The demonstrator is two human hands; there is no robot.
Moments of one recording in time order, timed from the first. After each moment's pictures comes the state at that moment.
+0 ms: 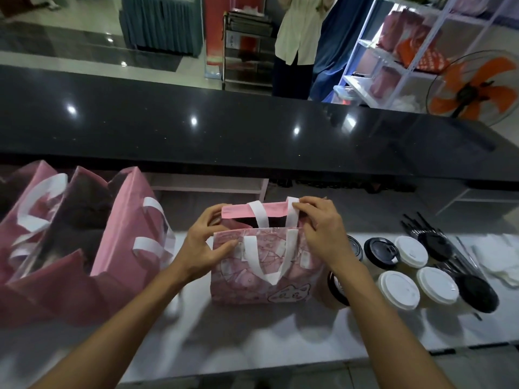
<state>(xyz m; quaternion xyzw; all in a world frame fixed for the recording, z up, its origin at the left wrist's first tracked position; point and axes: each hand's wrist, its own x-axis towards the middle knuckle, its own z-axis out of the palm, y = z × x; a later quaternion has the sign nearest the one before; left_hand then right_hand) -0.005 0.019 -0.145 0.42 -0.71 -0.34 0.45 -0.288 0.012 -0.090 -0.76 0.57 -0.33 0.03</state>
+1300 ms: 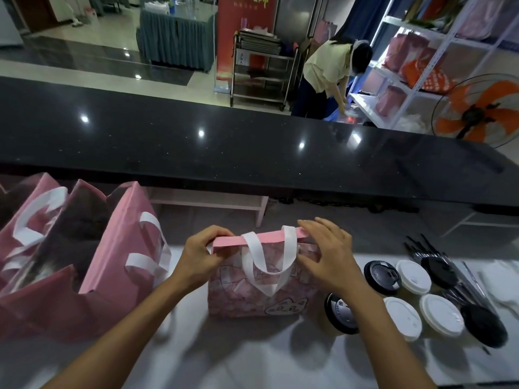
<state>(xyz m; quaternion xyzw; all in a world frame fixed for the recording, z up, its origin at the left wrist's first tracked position) -0.020 0.007 -0.137 0.46 -0.67 -0.33 0.48 -0.320 0.013 -0.095 -0.79 0.56 -0.25 0.02</state>
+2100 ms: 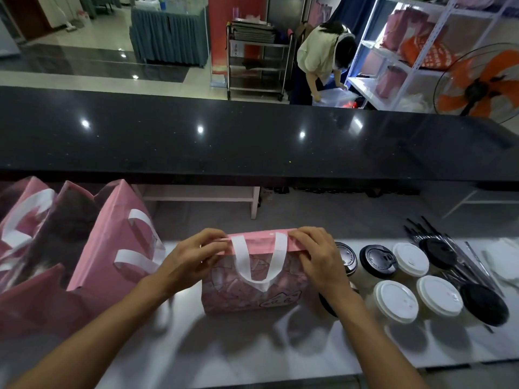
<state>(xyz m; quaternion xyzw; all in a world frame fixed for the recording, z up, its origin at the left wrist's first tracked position) -0.007 0.013 -0.140 0.33 -0.88 -0.05 0.34 -0.329 0.024 -0.141 -0.79 0.52 -0.33 -0.02</state>
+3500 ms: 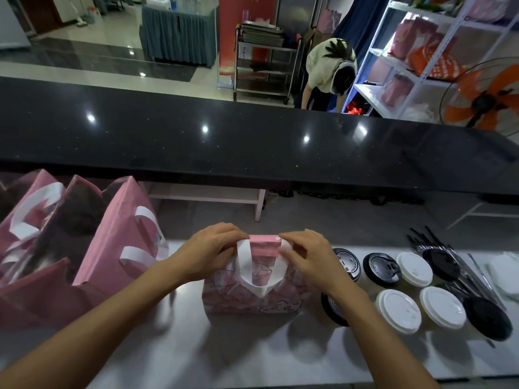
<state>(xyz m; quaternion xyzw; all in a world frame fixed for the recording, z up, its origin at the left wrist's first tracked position) -0.029 0.003 -0.110 0.43 -0.86 -0.15 0.22 -0.306 0.015 -0.106 -0.80 0.52 -0.27 0.15</state>
